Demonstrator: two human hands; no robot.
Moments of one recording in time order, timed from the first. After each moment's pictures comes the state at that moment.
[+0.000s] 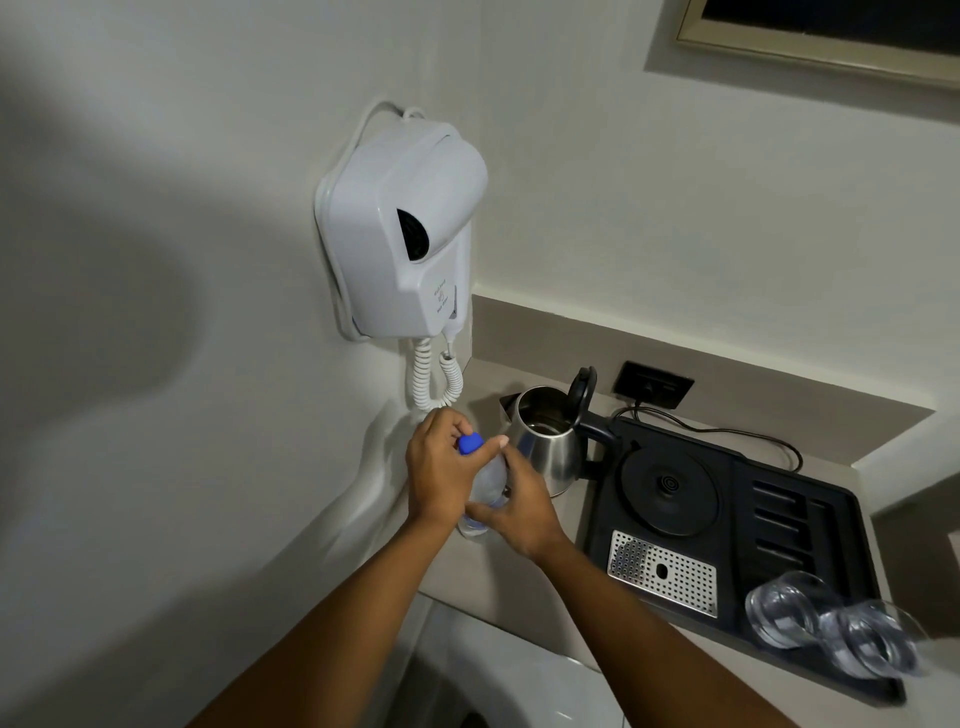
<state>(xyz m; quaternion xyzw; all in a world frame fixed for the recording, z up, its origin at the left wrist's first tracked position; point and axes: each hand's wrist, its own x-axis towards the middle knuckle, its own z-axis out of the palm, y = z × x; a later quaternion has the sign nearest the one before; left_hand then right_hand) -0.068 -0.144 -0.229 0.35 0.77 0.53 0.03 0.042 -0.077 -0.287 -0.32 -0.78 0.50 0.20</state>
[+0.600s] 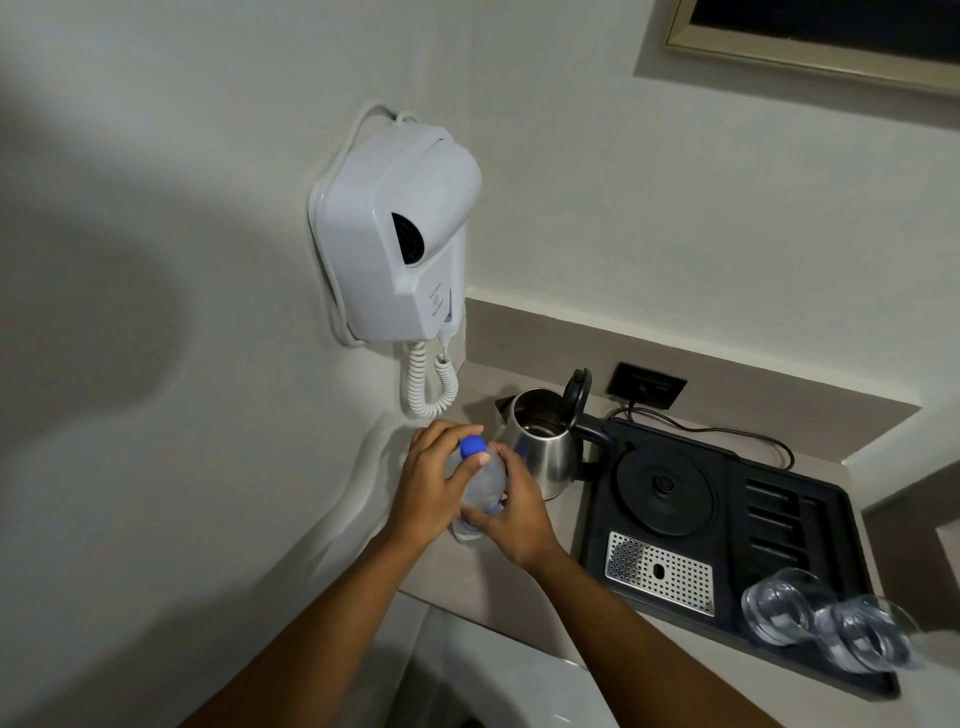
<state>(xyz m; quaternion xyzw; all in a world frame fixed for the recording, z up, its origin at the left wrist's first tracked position) -0.081 -0.163 -0.235 0.48 0.72 0.49 0.08 0.042 -0.086 -0.289 -0.33 -0.76 0.51 0.23</state>
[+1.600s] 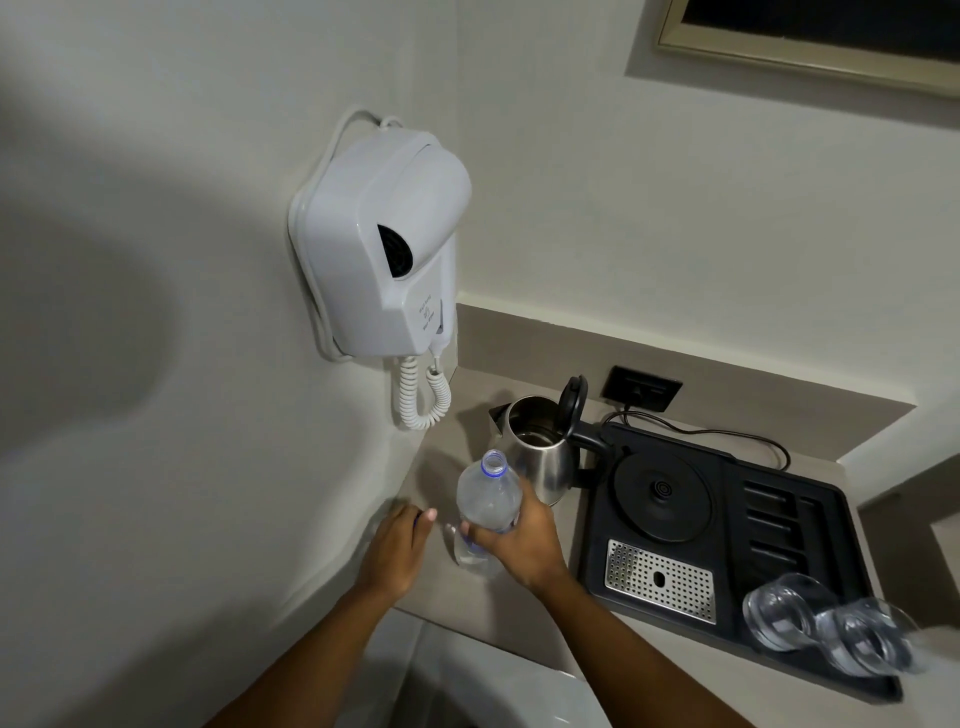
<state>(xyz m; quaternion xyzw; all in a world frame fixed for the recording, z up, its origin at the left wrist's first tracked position) -0.103 -0.202 -0.323 0.39 0.83 0.35 0.20 0.055 -0.083 -0.312 -0.40 -0.70 0.55 0.23</state>
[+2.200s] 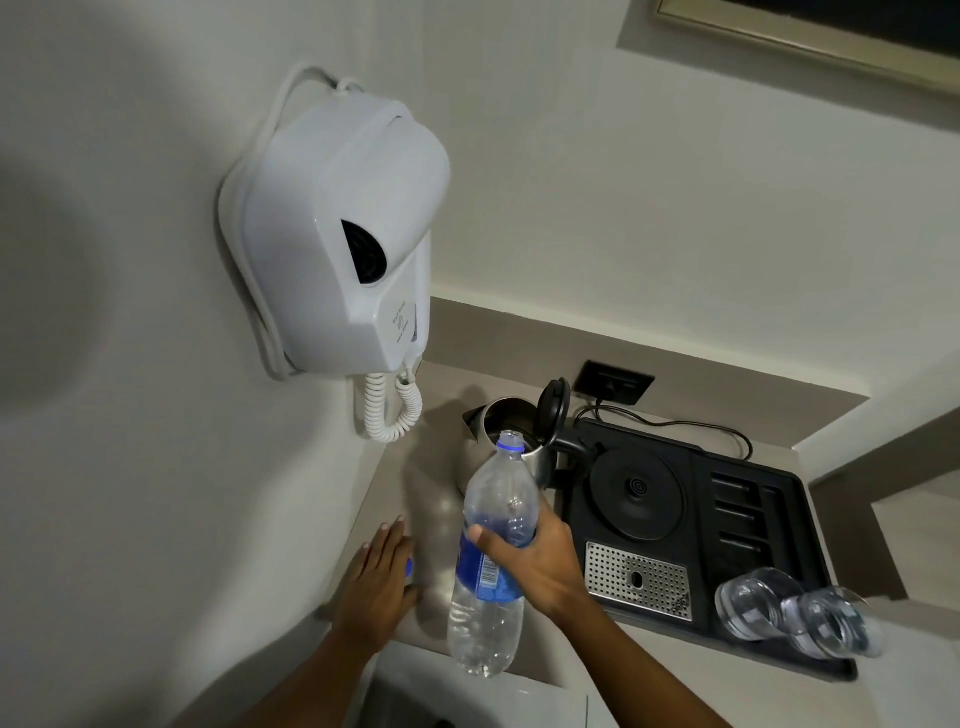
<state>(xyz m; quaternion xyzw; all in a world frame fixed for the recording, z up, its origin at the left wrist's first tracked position) -0.109 -0.199 -0.404 0.54 0.81 0.05 0.20 0.078 -0.077 -0.287 -0.46 -0.61 0.61 0.21</state>
